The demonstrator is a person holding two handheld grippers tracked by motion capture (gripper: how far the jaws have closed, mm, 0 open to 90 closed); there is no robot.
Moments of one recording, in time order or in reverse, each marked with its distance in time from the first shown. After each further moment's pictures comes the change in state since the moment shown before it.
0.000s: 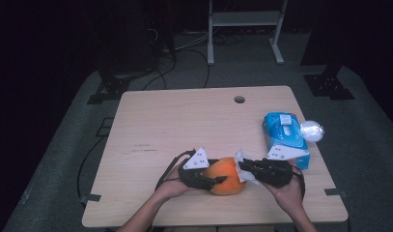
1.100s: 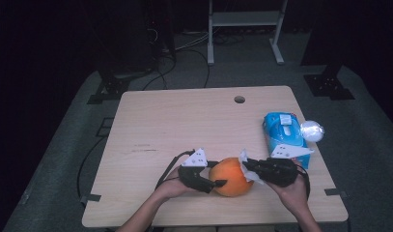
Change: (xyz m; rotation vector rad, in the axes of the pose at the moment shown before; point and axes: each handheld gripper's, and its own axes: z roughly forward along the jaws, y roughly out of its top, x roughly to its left) left arm 0.005 -0.010 0.005 0.006 -0.078 -0.060; right arm -0.002 0.002 -0.008 0.020 0.012 0.017
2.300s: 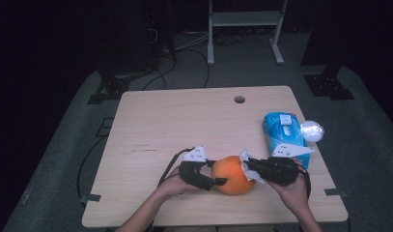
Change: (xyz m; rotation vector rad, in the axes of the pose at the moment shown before) left arm 0.012 -0.001 0.001 -0.040 -0.059 -0.073; right arm -0.004 0.000 -0.002 -0.010 -0.014 0.015
